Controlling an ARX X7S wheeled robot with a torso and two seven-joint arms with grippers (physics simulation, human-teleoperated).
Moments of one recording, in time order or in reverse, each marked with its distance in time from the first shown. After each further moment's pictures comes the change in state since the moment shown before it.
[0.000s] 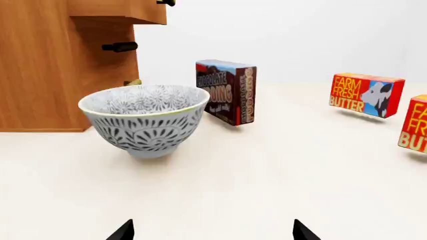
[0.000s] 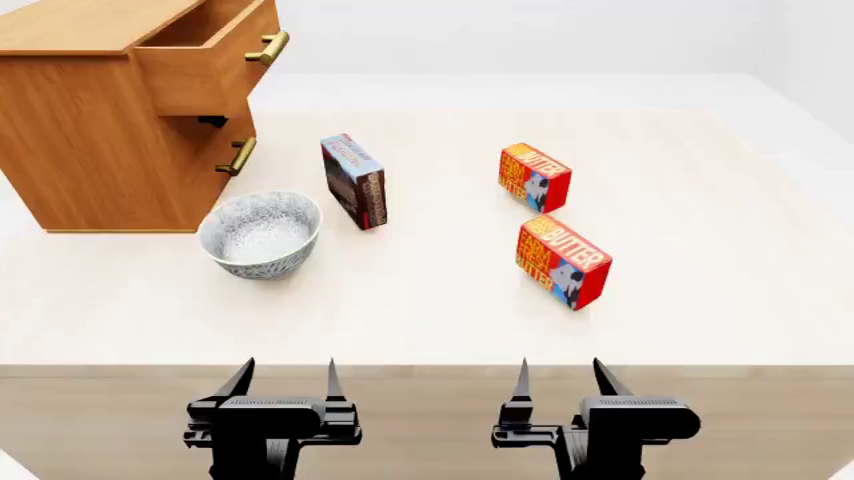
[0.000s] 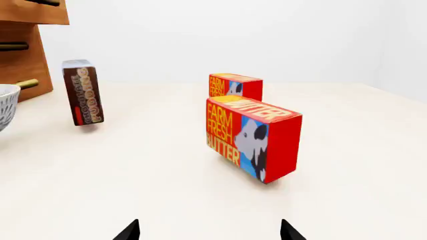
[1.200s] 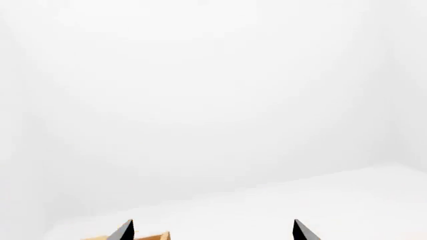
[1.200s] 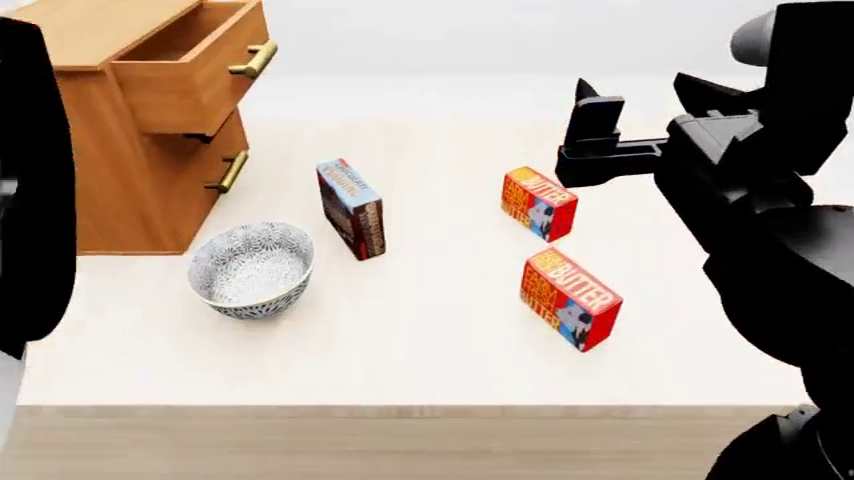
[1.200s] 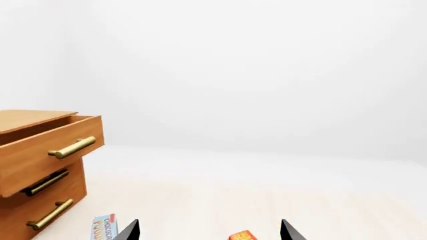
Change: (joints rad) left arm -1.959 -0.119 0.248 -0.755 -0.140 -0.943 0.124; right arm 1.004 0.264 0.166 -0.605 0.787 1.497 0.335
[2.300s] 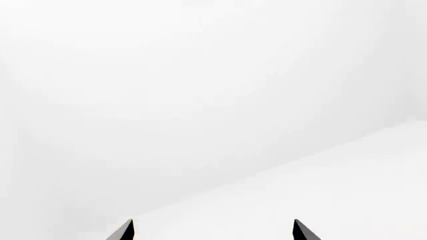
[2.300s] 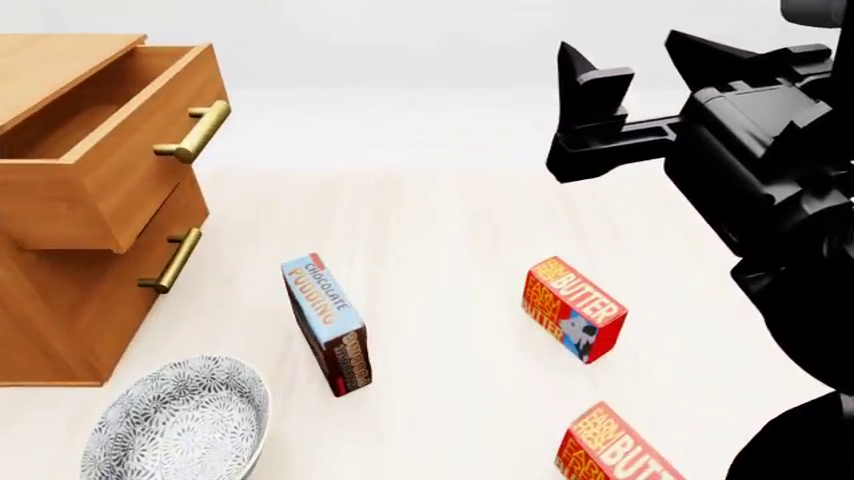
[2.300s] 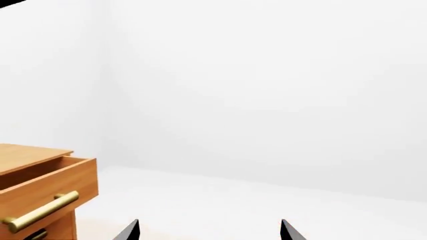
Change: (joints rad) left arm -0.133 -0.063 0.202 0.083 -0.018 -0.210 0.157; right arm 0.092 0.065 0.064 0.002 0.542 0.003 0.316
